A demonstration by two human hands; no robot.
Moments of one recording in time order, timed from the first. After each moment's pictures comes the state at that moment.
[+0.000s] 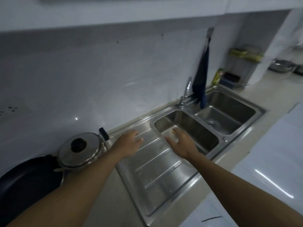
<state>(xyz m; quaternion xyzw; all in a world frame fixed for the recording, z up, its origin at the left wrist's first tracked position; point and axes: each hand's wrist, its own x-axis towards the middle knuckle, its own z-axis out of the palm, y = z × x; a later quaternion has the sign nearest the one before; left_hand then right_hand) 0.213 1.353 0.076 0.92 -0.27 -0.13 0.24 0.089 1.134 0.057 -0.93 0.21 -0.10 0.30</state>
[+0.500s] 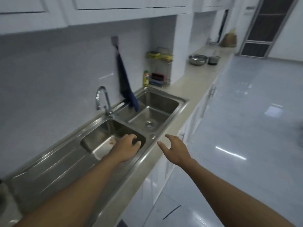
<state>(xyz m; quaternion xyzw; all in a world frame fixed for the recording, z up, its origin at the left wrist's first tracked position) 0.036 1.041 0.082 0.87 -0.41 -0.17 0.22 -0.146 0.896 0.055 -0.86 0.36 -0.15 0.32</state>
